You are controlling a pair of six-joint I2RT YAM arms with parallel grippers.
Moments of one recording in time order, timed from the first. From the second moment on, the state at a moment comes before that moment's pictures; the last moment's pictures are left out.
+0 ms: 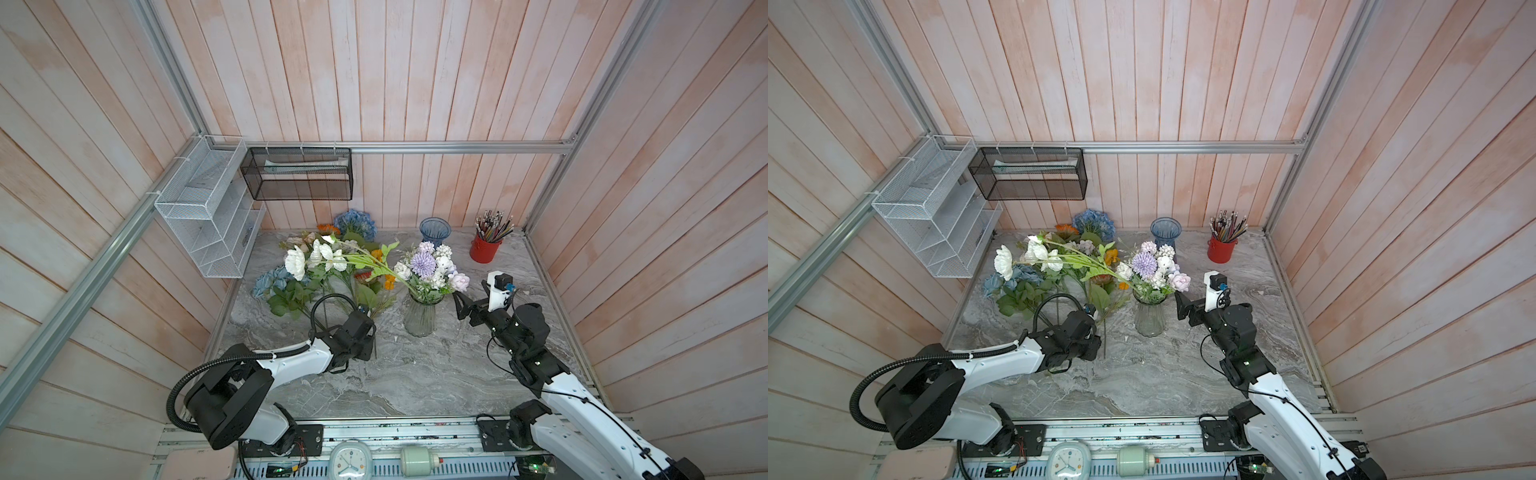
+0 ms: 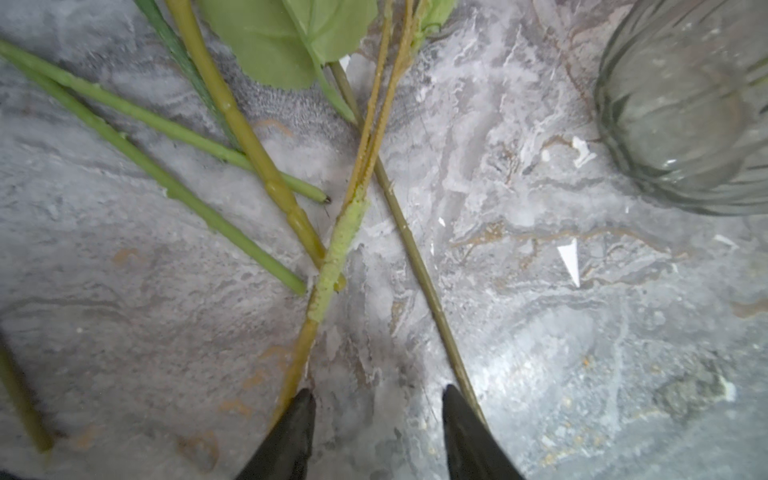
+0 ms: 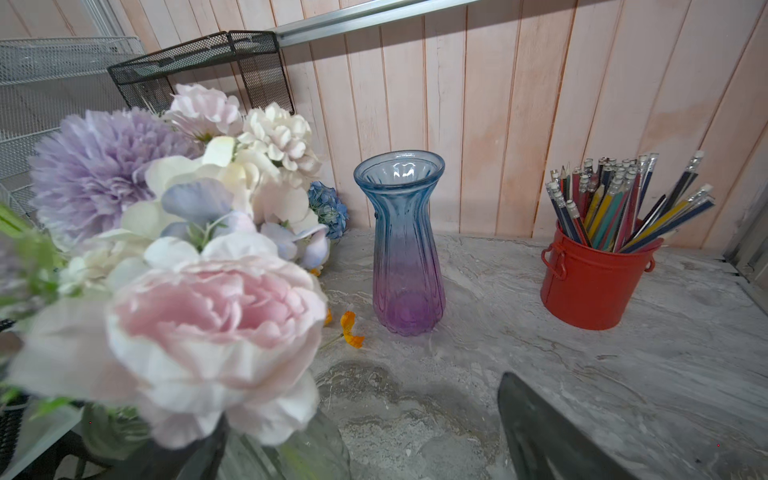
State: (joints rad) left arm -0.74 1.44 0.63 -0.18 -0.14 -0.38; right arm 0.40 0.79 0.43 0.27 -0.04 0.17
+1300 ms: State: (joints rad) left arm -0.70 1.54 0.75 -0.30 -0.13 -0.34; right arm 0.39 0.78 0.43 0.34 -0.02 0.16
